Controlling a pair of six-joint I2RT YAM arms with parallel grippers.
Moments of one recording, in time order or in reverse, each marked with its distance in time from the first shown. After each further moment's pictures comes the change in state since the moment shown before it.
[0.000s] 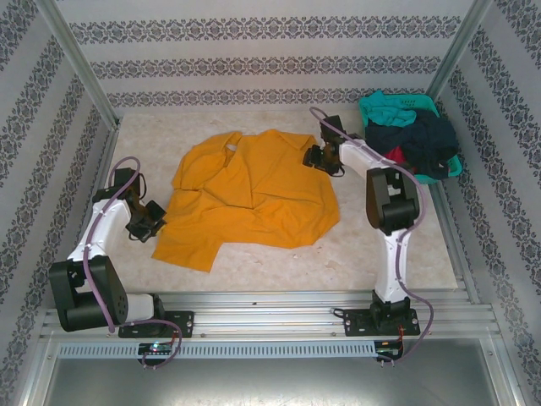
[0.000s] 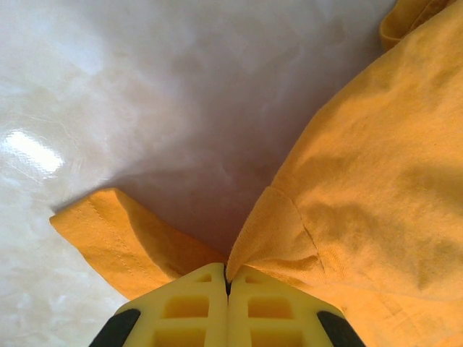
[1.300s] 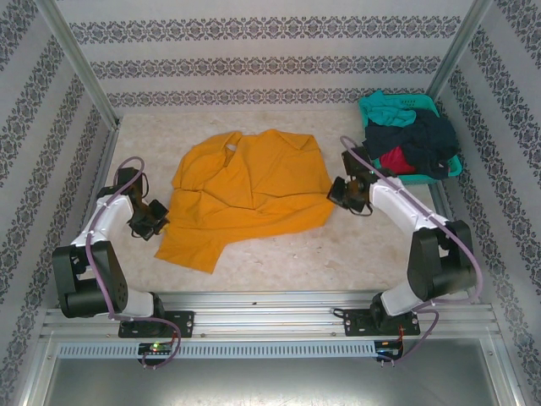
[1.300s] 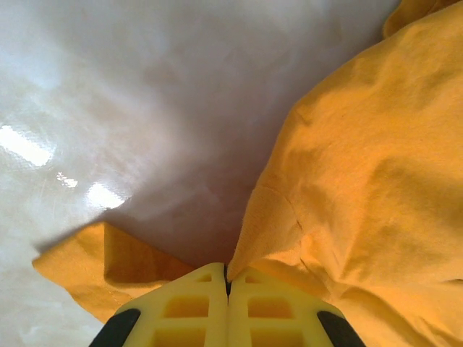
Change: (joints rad) left arm 0.002 0.082 0.006 0.066 0.040 0.010; right arm 0.033 -0.565 -0.447 -0.199 0.072 0.158
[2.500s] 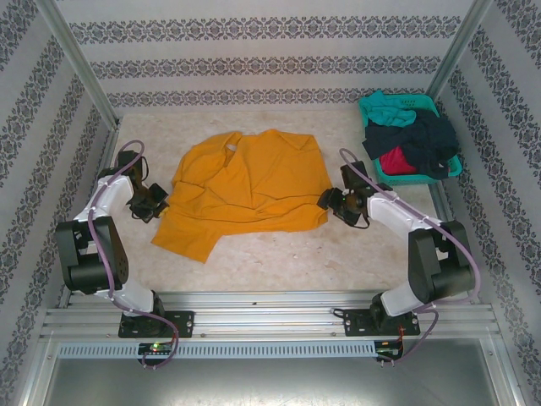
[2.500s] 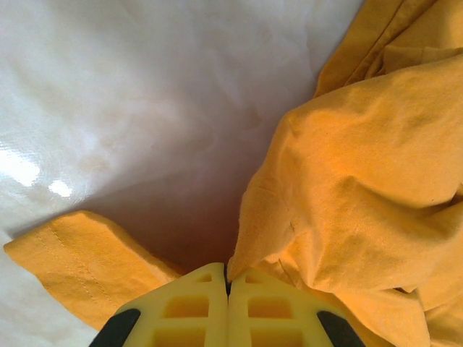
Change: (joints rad) left arm 0.000 0.174 0.182 -0.001 0.008 0.010; right arm -0.022 -0.031 -0.272 0.268 -0.137 0.103
